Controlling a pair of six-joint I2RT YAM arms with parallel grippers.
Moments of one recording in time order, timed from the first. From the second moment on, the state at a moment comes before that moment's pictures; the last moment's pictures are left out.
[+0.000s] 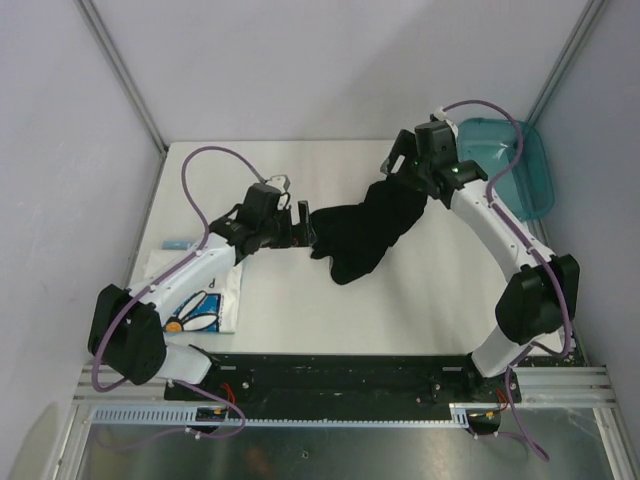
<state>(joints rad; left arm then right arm) -0.51 1.39 1.05 -0.40 0.03 -0.47 0.36 1.64 1.56 -0.48 0.13 0.68</state>
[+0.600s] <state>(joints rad) -0.58 1.32 0.85 -0.37 -0.05 -0.60 0.57 1.51 1.35 -0.49 0.17 0.57</state>
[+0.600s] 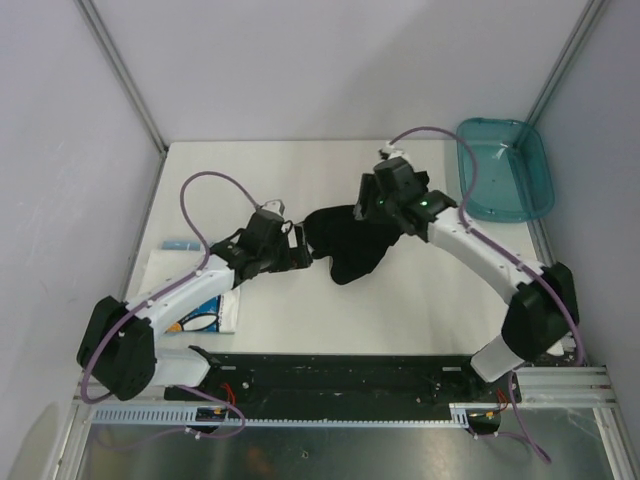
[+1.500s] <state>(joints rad) -0.54 1.28 0.76 -0.36 -0.07 -0.69 0.69 2.05 1.62 -0.43 0.24 0.28</state>
